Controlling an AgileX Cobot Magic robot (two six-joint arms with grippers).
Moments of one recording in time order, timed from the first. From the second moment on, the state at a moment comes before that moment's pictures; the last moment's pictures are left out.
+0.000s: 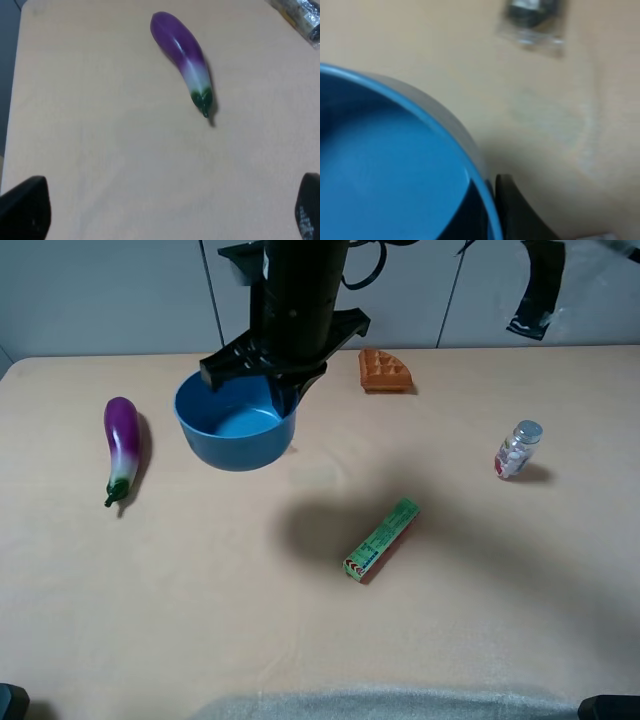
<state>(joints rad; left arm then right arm) -0.08 0.00 -0.49 0.07 1.06 0.07 0.85 2.03 -1.73 0.01 1.11 0.21</state>
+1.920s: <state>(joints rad) -0.08 0.00 -0.49 0.07 1.06 0.07 0.10 2.14 -1.75 -0.03 0.85 0.10</state>
